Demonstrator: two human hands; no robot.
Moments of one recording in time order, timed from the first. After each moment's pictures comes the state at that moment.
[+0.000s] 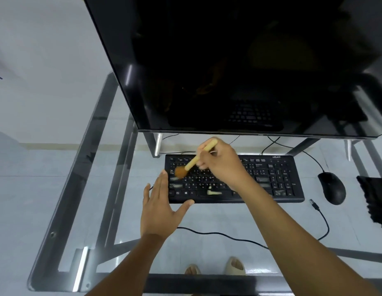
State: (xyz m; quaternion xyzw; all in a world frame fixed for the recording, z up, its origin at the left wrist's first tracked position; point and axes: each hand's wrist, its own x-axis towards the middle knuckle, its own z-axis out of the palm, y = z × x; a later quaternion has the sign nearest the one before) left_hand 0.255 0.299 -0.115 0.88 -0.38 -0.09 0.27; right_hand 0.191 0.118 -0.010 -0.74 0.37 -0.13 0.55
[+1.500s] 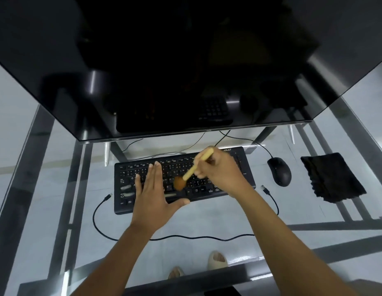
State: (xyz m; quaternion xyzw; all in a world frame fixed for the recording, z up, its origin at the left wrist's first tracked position) left_hand 0.213 0.214 -0.105 0.83 -0.50 -0.15 0.19; right_hand 0.083 0.066 -0.013 -0.72 0.43 -0.16 0.53
